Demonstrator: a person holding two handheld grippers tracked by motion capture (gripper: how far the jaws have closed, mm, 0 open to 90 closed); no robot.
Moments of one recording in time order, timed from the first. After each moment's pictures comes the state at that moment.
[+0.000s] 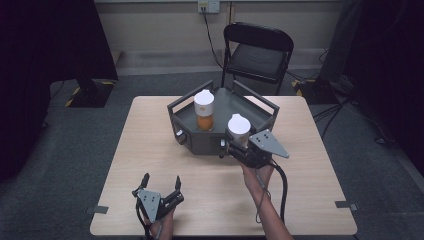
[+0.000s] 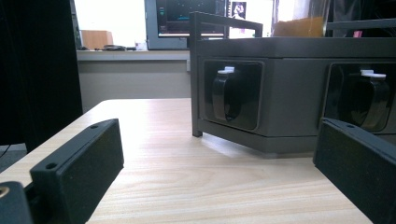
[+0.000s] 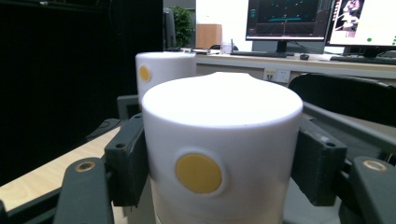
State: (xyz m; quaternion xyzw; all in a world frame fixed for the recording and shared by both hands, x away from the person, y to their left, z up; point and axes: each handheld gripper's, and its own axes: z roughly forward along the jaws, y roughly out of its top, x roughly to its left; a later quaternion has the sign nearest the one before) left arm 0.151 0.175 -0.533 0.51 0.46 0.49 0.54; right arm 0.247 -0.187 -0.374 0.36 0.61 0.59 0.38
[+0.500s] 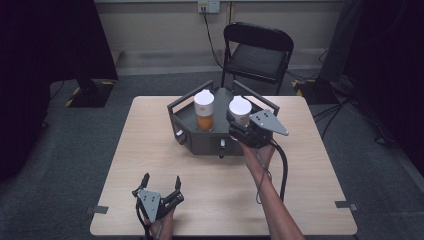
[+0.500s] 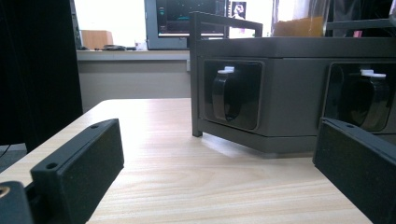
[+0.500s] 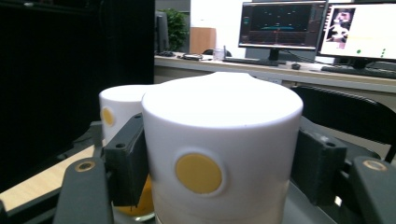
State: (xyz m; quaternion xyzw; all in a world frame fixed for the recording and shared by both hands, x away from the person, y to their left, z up) left arm 0.151 0.175 -0.533 0.51 0.46 0.49 0.54; right arm 0.282 -0.184 -0.349 0.36 0.61 0.59 0.40
